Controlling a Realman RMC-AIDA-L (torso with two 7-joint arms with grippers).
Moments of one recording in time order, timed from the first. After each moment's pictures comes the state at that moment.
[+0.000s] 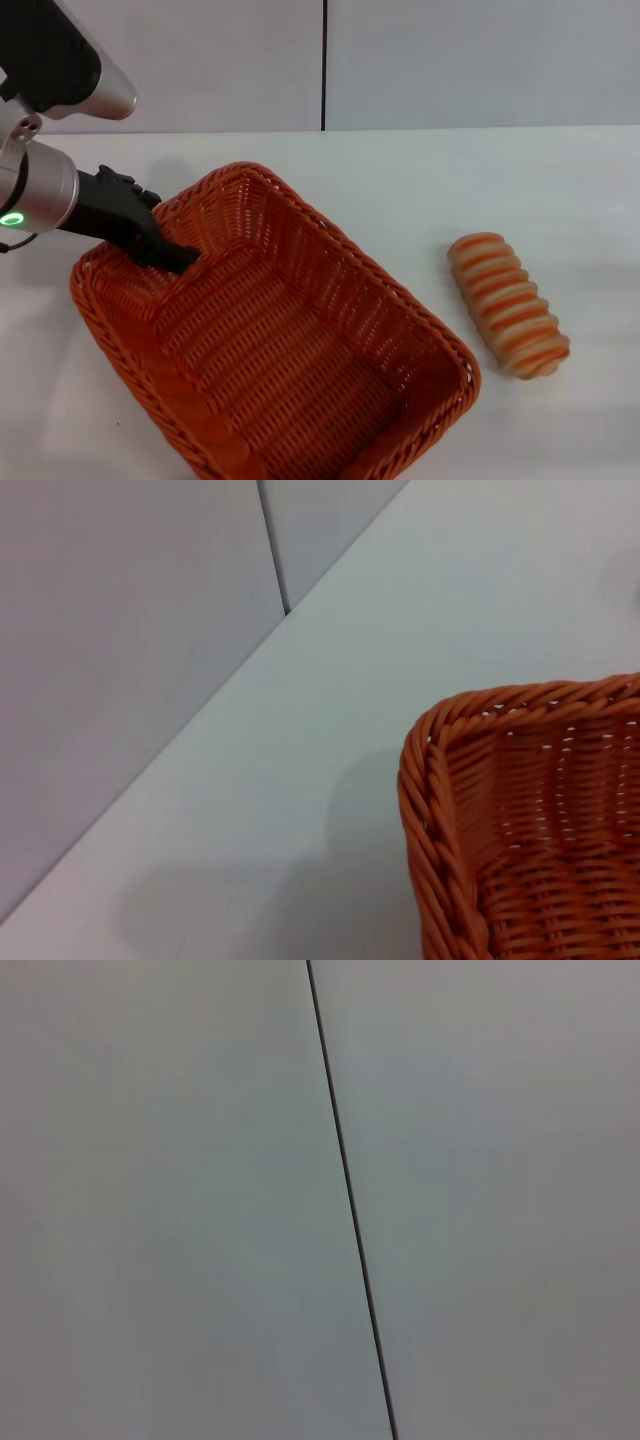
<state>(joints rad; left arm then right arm) -0.36 -2.07 1.41 1.56 2.57 1.42 -2.31 0.23 2.07 0.07 0.00 -1.38 -1.69 0.39</state>
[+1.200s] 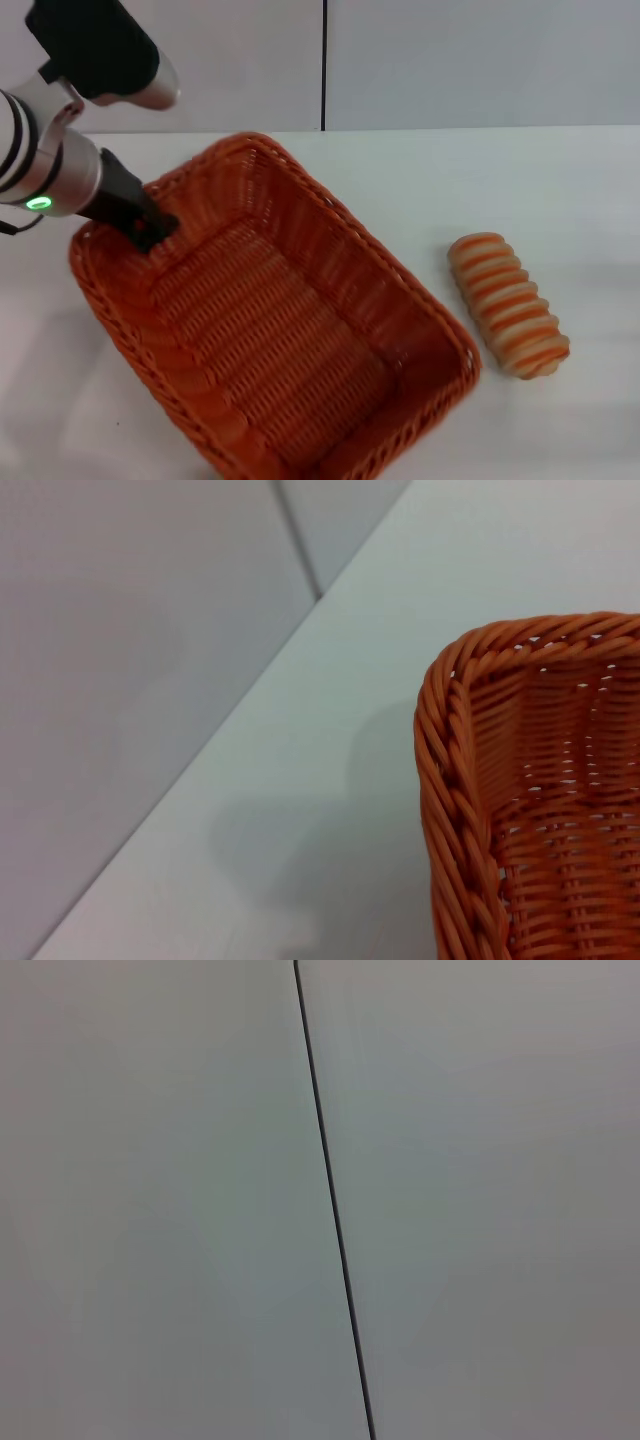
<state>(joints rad) -0.40 -2.08 1.55 1.65 2.76 1.46 -2.51 0.23 2.07 0.08 -0.02 -1.37 -1.67 0.39</state>
